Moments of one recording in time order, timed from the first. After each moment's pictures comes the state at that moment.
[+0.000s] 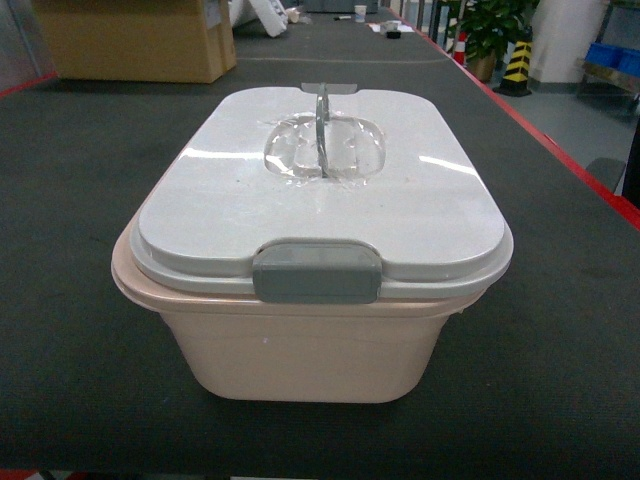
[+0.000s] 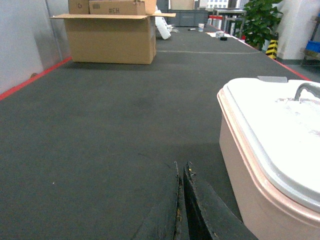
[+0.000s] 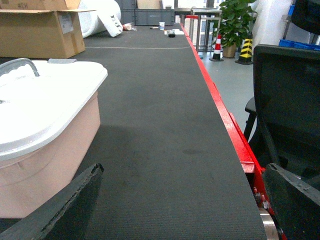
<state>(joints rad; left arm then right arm) -0.14 0.51 0.15 0.36 -0.14 0.00 0.00 0.00 0.01 -0.01 0.00 0.00</state>
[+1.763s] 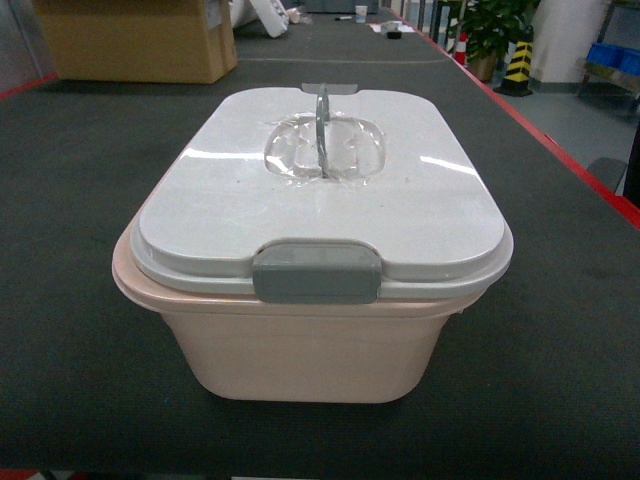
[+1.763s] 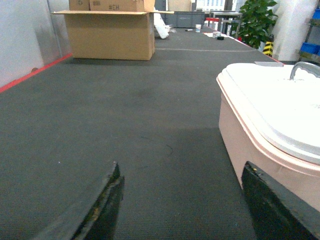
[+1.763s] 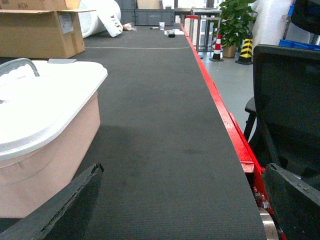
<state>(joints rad) 0.00 0.01 0.01 0.00 0.00 0.00 0.00 0.00 0.01 -0.01 0.00 0.00</state>
